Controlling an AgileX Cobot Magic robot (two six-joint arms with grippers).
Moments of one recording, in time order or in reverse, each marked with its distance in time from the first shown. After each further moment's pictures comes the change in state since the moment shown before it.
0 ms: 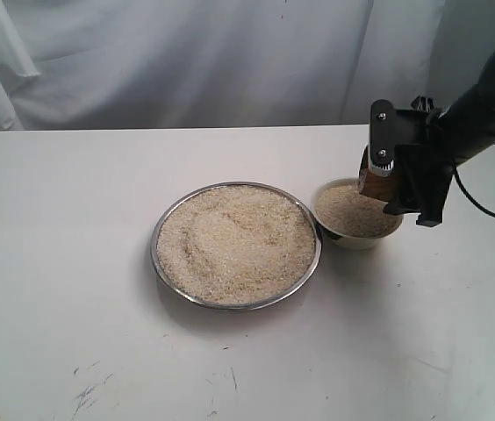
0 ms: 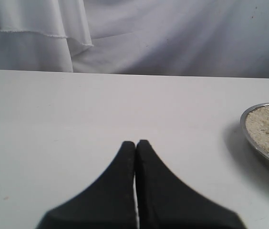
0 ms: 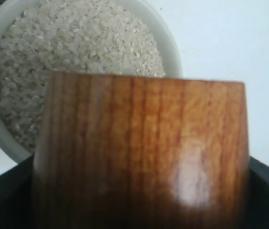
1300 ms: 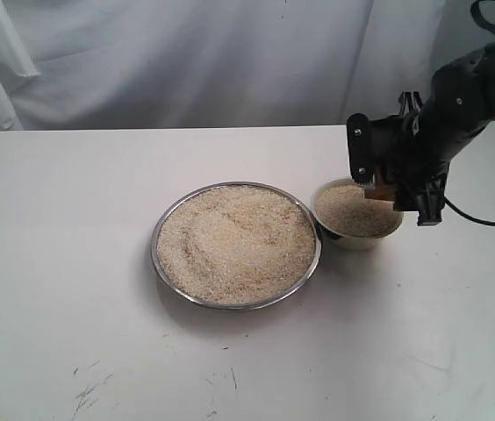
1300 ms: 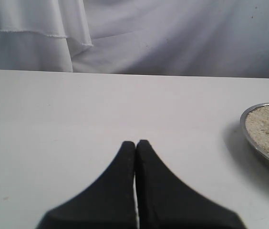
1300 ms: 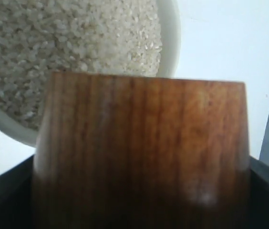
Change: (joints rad) left arm 0.000 0.000 0.000 0.000 0.000 0.000; right arm 0.134 -0.018 0.000 -0.593 -0.001 0.477
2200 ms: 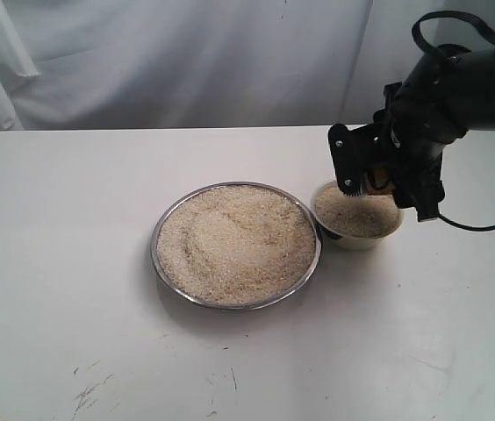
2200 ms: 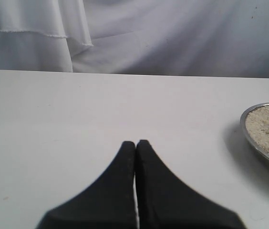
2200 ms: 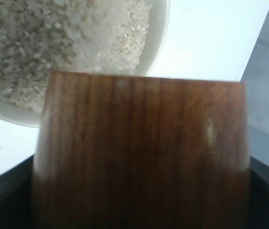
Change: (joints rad) left arm 0.000 0.000 0.000 0.000 0.000 0.000; right arm 0.111 0.000 0.000 -0.403 0.084 0.295
